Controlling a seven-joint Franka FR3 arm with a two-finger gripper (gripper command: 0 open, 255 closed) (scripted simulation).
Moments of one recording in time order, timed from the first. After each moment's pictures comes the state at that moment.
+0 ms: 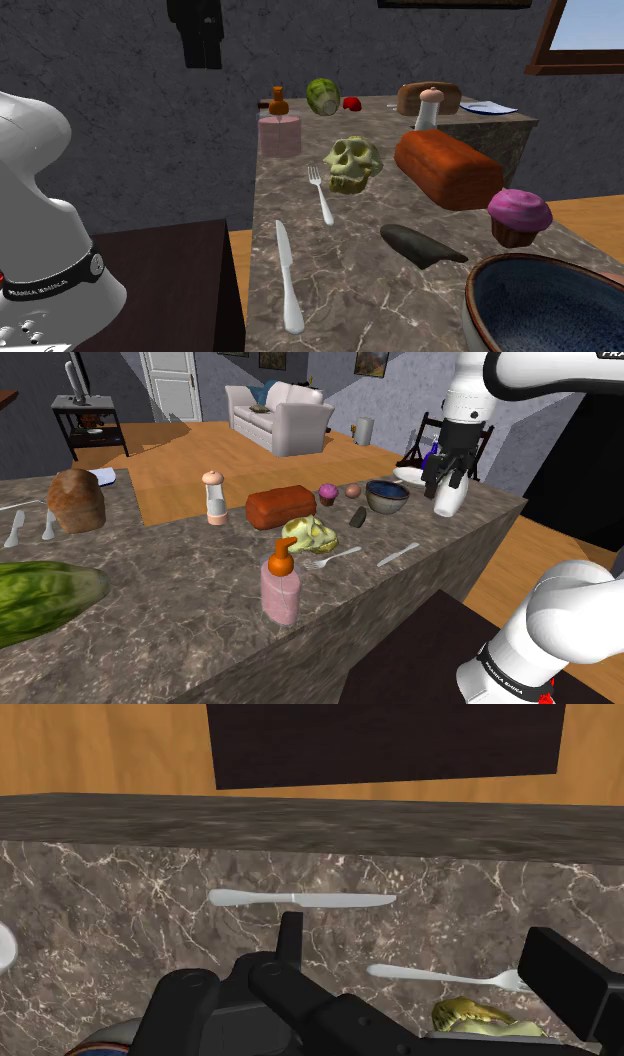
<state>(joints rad) 0.02 -0.77 0.03 -2.34 -0.09 1.53 0.16</state>
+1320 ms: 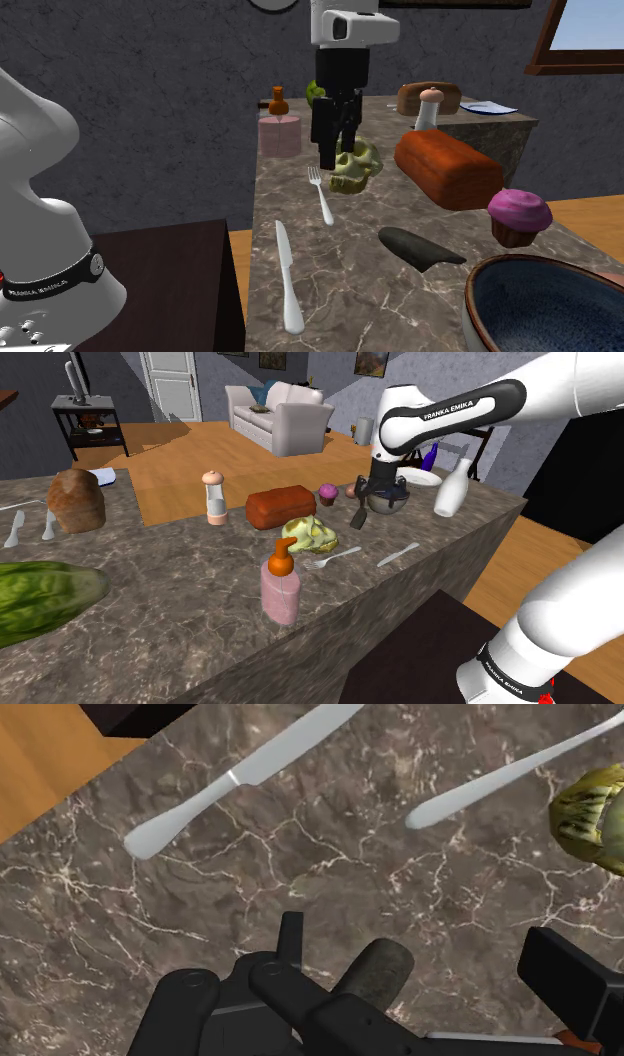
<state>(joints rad) -0.13 -0.19 0.07 -2.23 -0.08 2.03 0.63</state>
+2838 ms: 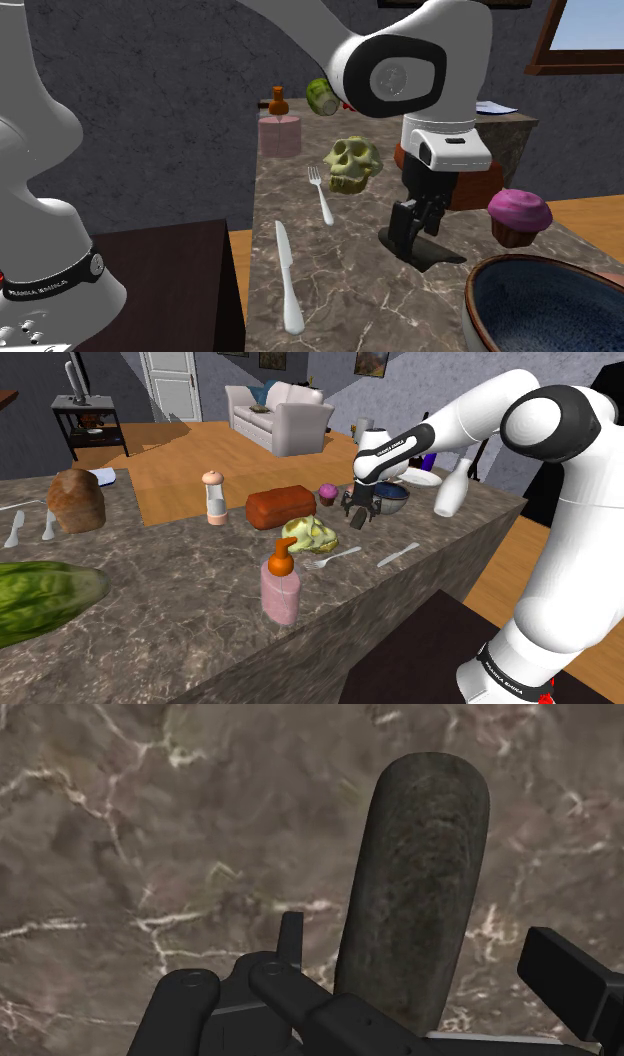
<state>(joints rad) -0.20 0.30 0.01 -1.97 -0.09 2.29 0.90</state>
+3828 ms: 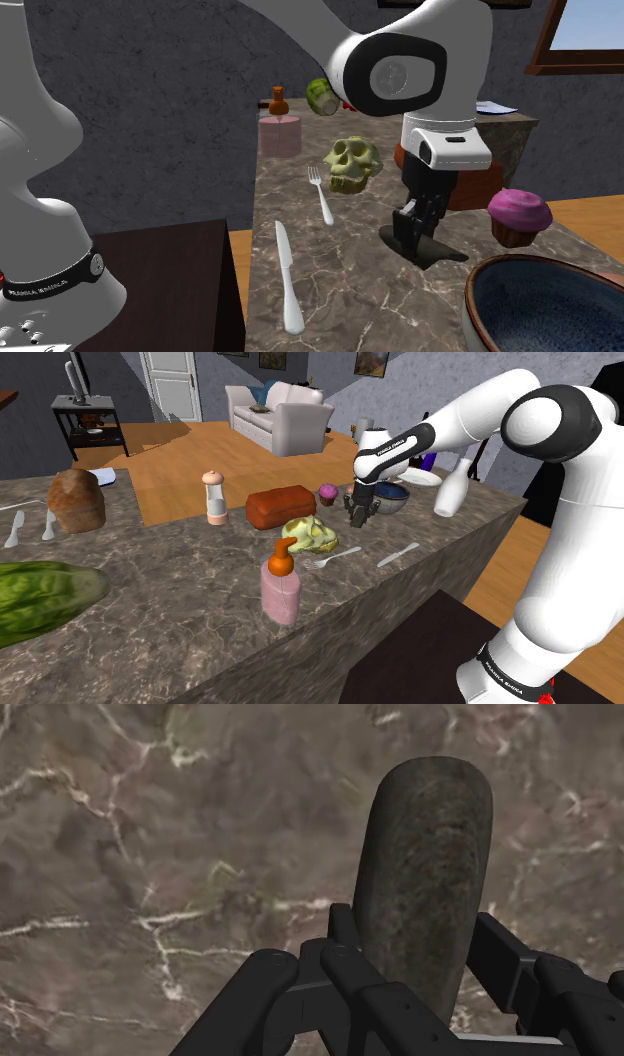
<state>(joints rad) -0.20 0.30 0.01 -1.97 -0.09 2.29 0.90</state>
